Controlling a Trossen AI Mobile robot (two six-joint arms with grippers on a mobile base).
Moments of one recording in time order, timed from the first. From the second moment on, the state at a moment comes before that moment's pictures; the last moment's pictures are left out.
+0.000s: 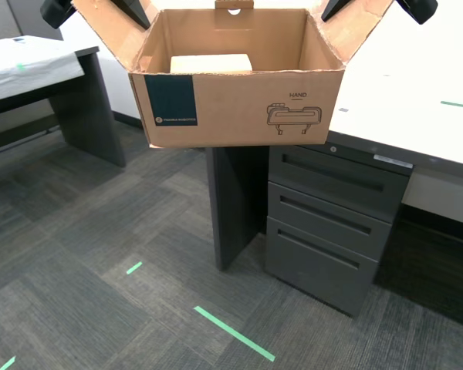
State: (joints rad) arm 0 0.27 1.61 1.37 -0.83 -0.62 0.28; arm 1 -0.30 1.66 1.48 -0.97 0.55 -0.09
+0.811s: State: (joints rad) arm 0 0.28 1.61 1.37 -0.84 -0.62 0.27; arm 1 -0.31 1.66 1.48 -0.99 0.55 -0.04
